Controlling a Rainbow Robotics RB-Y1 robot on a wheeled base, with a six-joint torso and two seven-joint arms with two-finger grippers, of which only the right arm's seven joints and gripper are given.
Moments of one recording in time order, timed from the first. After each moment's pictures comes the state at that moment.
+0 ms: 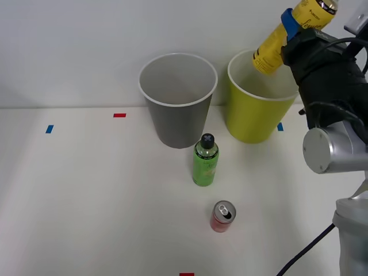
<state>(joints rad) -0.27 -0.12 -0.07 -2.06 -0.16 0.39 1.16</state>
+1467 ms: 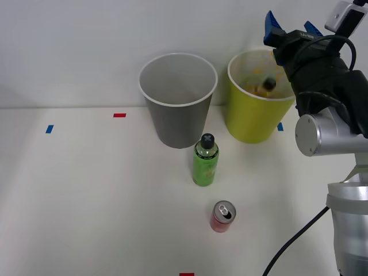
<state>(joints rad) -0.37 -0.14 -0.09 -1.90 -0.13 0.39 1.26</state>
